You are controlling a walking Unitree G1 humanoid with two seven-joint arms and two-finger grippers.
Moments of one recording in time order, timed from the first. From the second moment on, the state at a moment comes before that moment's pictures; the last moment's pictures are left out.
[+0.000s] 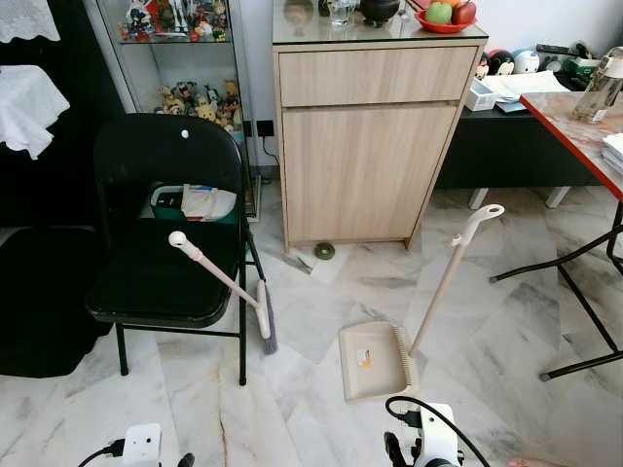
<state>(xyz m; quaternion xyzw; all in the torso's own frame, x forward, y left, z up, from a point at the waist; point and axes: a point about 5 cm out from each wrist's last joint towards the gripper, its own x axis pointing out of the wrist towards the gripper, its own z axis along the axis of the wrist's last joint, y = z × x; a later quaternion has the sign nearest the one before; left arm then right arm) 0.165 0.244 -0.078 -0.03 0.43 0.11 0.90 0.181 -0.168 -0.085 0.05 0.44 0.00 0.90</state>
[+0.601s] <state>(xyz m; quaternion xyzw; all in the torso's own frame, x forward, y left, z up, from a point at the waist) 0.173 0.244 -0.072 0.00 0.39 0.09 0.92 0.174 -0.162 -0.089 0.06 0.44 -0.02 0.89</state>
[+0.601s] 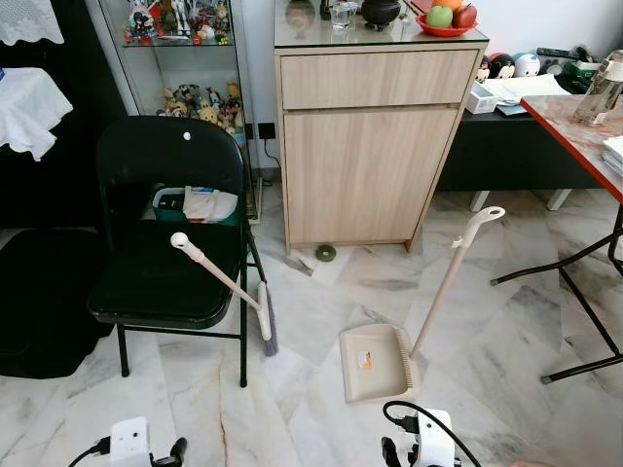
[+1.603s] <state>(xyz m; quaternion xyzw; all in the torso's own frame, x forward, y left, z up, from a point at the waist) 0.163 0.241 -0.079 0.02 0.42 0.09 0.90 0.159 -0.156 -0.096 -0.09 0.47 0.10 0.87</state>
